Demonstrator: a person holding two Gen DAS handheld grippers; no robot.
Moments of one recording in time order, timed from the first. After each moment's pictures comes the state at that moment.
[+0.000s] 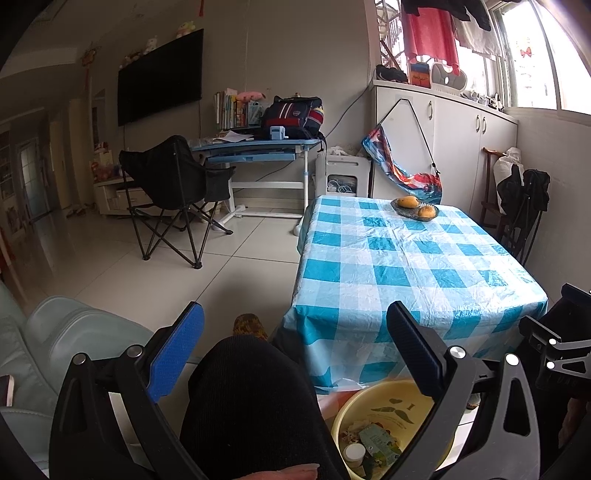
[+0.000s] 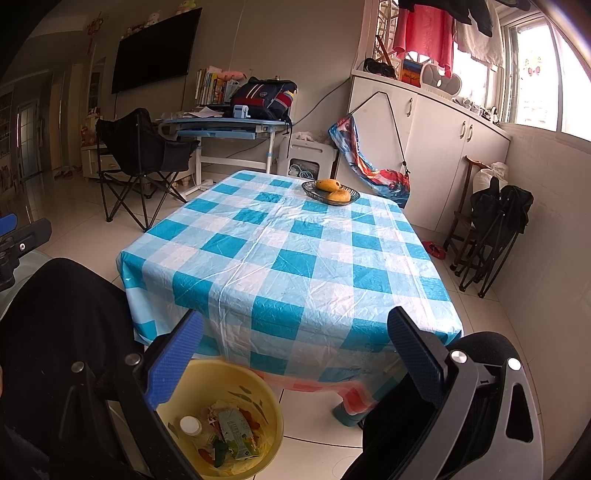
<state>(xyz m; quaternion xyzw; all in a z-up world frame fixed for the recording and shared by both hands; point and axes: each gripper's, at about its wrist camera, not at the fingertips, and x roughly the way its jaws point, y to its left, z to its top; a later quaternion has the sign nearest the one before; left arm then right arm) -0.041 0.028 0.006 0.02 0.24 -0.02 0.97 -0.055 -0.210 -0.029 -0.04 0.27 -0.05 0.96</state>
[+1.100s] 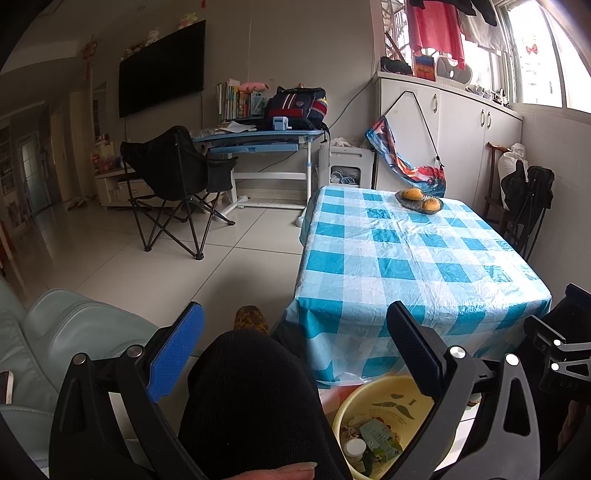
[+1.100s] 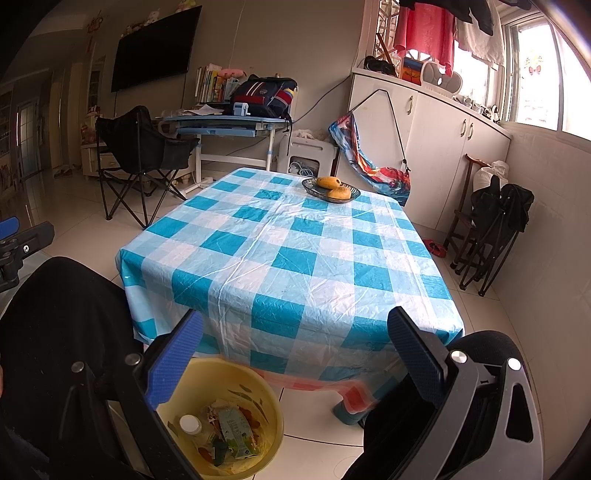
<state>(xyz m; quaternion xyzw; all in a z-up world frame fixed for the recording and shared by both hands) -0.036 0.027 0.000 0.01 0.26 -0.01 0.97 -0.055 -0.212 -0.031 -0.04 0.27 -0.04 0.96</state>
